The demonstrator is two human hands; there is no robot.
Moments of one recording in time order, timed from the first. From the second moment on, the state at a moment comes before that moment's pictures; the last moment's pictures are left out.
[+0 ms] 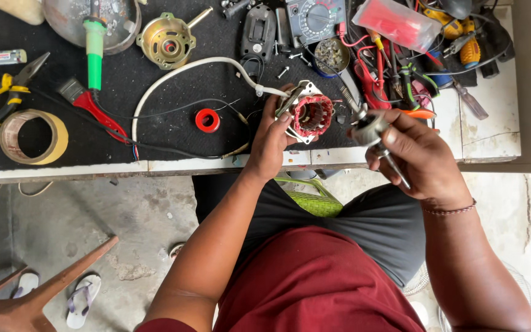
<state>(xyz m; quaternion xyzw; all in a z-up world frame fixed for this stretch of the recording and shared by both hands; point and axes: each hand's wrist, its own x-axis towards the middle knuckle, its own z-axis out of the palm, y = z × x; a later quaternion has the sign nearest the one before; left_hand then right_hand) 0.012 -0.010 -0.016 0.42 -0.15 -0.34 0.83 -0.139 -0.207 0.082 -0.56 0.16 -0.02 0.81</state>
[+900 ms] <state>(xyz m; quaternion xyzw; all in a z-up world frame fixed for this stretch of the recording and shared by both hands) 0.013 -0.008 -0.012 0.39 -0.18 -0.34 0.84 -0.069 -0.170 0.153 -0.99 0.03 0.12 0.11</state>
